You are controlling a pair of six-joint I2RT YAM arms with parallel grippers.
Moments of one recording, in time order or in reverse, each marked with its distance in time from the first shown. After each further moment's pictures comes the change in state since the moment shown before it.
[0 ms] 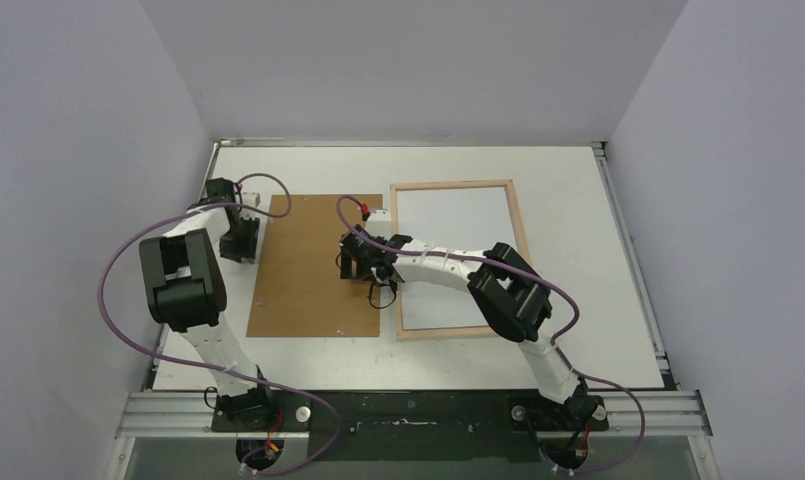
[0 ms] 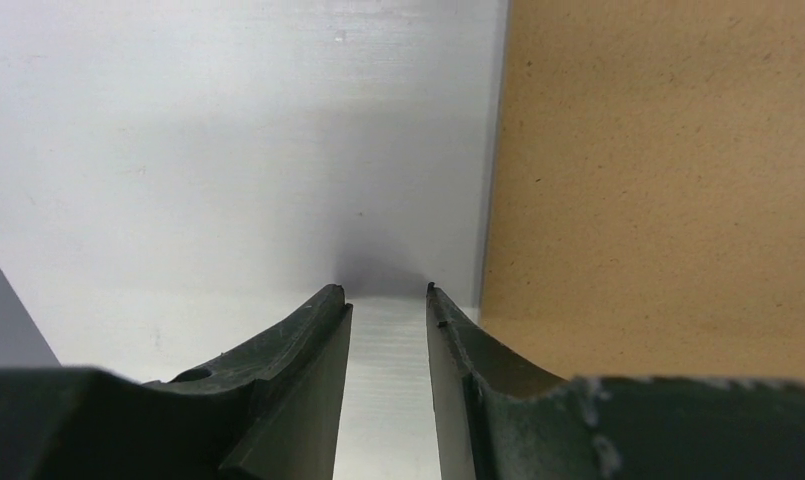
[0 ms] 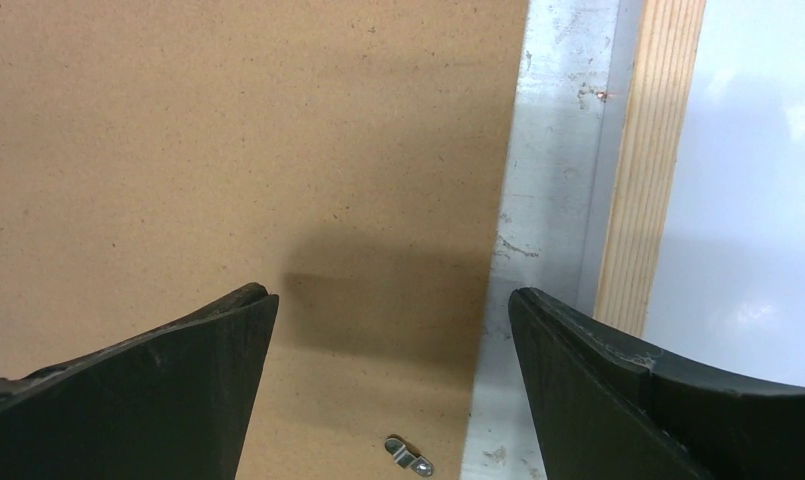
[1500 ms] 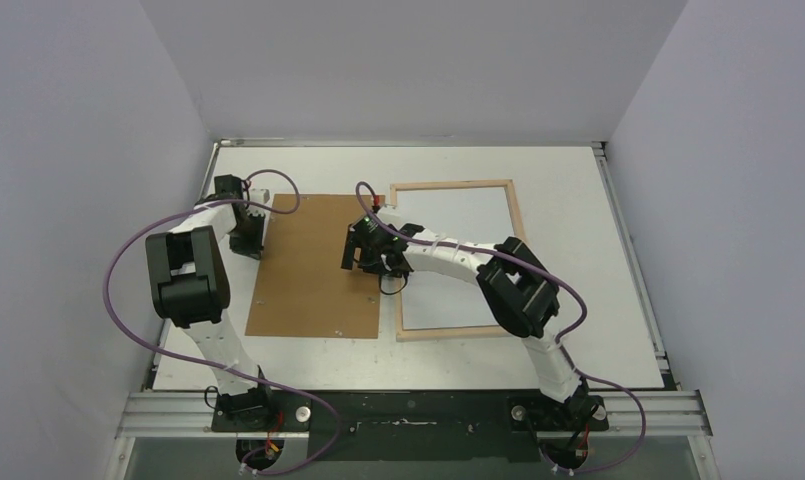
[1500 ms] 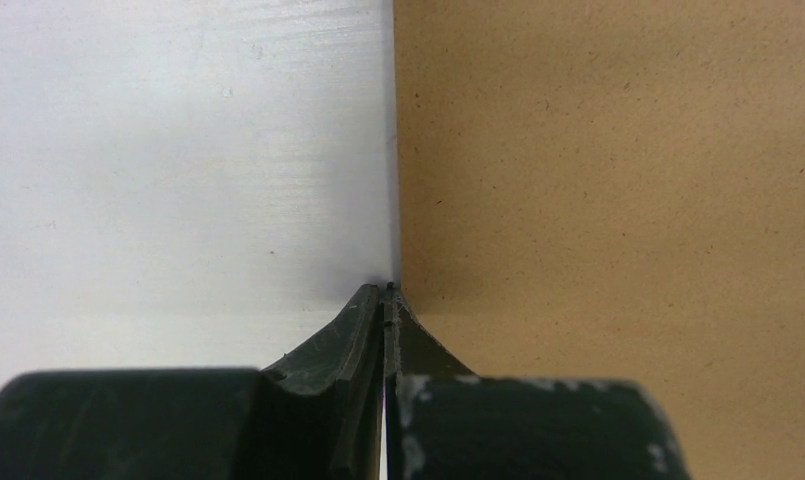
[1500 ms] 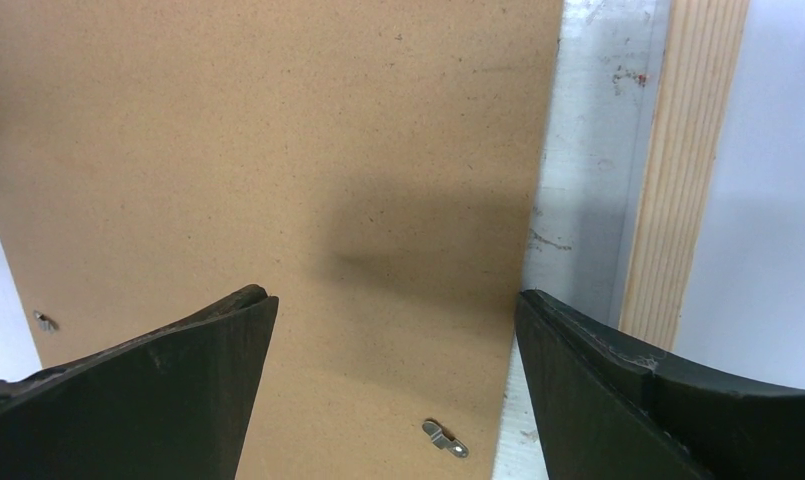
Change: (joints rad) left arm -0.045 0.030 0.036 -0.024 0.101 -0.051; right arm -0.056 -0.021 0.002 0.014 -0.204 0.109
